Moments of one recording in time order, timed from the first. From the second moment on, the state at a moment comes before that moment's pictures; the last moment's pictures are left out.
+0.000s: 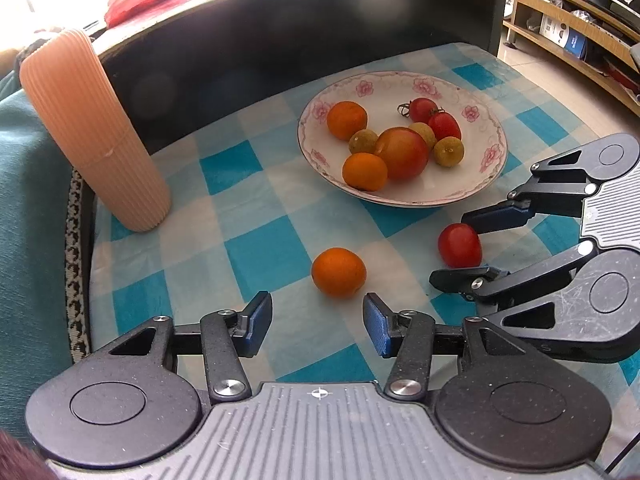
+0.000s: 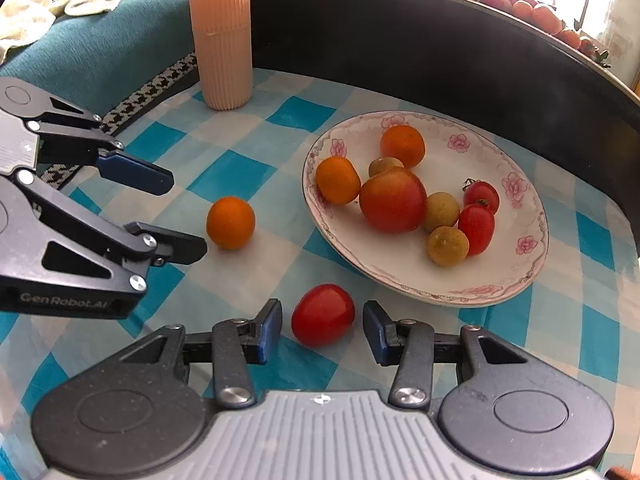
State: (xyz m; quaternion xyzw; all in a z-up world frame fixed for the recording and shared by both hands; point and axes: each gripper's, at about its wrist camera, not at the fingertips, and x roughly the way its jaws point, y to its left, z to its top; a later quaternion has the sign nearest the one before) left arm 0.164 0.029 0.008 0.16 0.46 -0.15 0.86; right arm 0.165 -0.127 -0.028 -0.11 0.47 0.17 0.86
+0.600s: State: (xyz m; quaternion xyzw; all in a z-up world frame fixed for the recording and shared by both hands) left arm 0.180 0.014 -0.001 0.15 0.46 -0.16 0.86; right arm 0.164 -0.147 -0.021 -0.08 0.48 0.17 0.86
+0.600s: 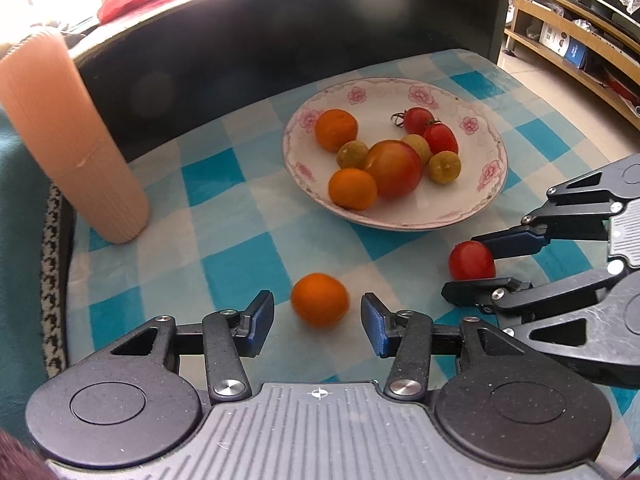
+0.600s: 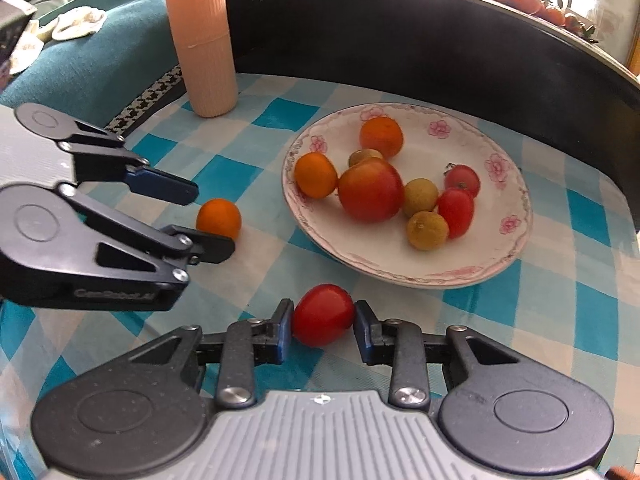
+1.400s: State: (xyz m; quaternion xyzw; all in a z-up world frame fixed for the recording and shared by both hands) left arm 0.175 0.004 -0.007 0.14 0.47 -0.15 0.86; right arm 0.152 -0.165 -0.013 -0.09 0.48 0.16 0.86
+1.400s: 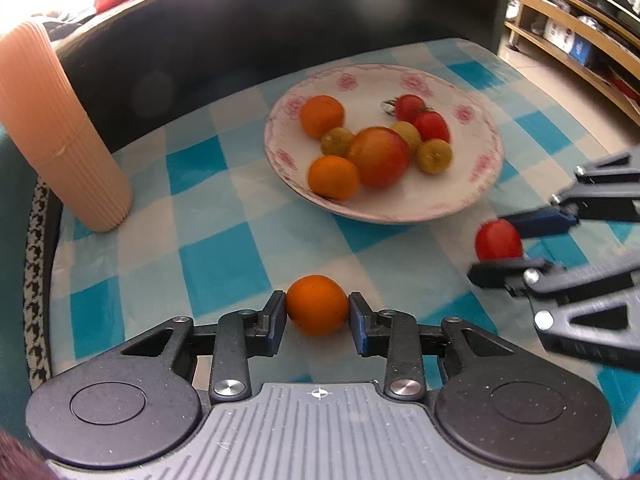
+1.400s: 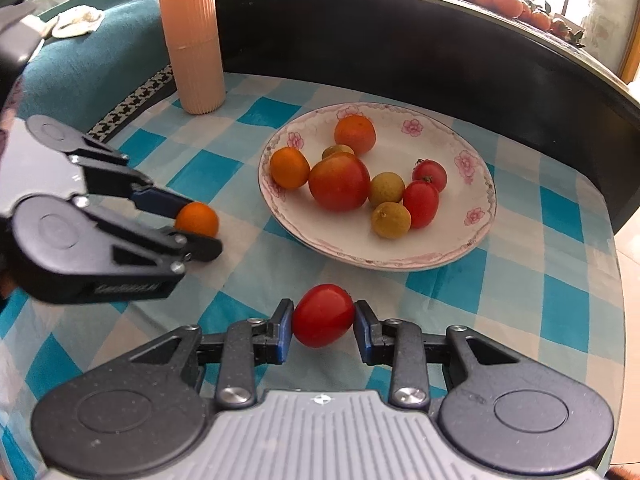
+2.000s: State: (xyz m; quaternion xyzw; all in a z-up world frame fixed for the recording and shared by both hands) left arm 0.092 -0.013 -0.004 0.16 0.49 -0.19 0.84; right arm 0.084 -0.169 -0.015 -0.11 0.49 0.18 0.85
